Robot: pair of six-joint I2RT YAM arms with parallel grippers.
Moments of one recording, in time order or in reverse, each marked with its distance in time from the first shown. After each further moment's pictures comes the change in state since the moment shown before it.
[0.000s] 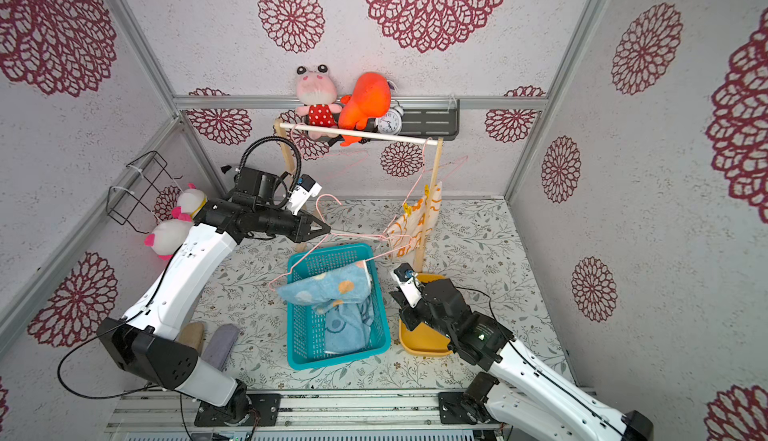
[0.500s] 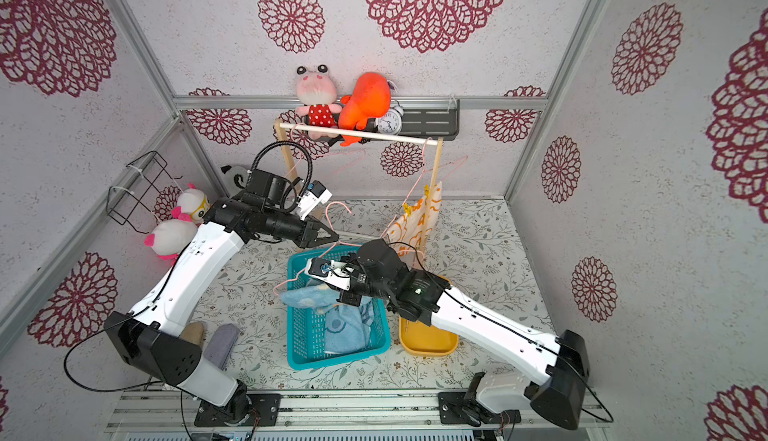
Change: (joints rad) left arm -0.043 0.028 0.019 -0.063 0.082 0.036; right arm 0.217 0.496 0.527 0.091 -0.185 -0.502
